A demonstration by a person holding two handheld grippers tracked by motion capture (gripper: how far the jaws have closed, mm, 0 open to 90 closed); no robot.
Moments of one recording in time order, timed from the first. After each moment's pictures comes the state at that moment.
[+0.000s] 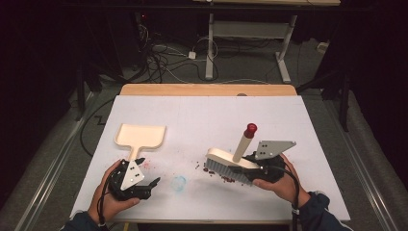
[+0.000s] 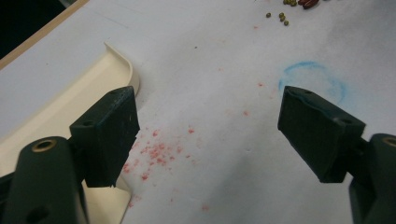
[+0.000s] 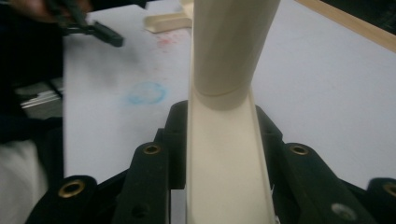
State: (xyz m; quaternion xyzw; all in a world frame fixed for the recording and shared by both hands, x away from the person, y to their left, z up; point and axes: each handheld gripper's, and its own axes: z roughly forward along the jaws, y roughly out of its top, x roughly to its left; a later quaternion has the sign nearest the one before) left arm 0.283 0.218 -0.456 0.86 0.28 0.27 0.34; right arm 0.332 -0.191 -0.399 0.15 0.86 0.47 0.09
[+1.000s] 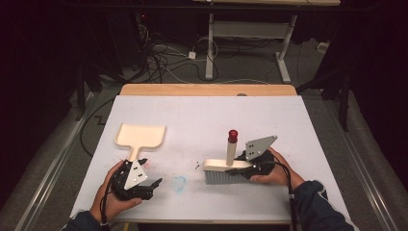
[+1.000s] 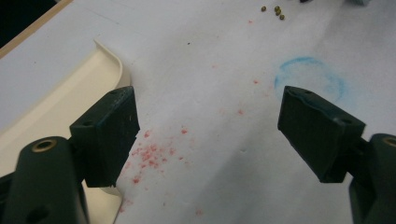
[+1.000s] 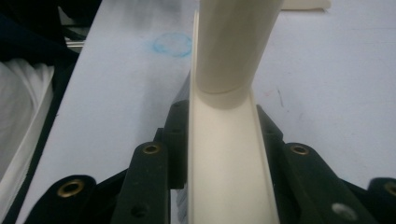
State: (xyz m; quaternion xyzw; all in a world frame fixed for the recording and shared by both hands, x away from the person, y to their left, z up) left arm 0.285 0.213 -0.460 0.86 0.27 0.26 0.34; right arm 0.378 -0.182 -0.436 0.02 0.90 0.43 0.04
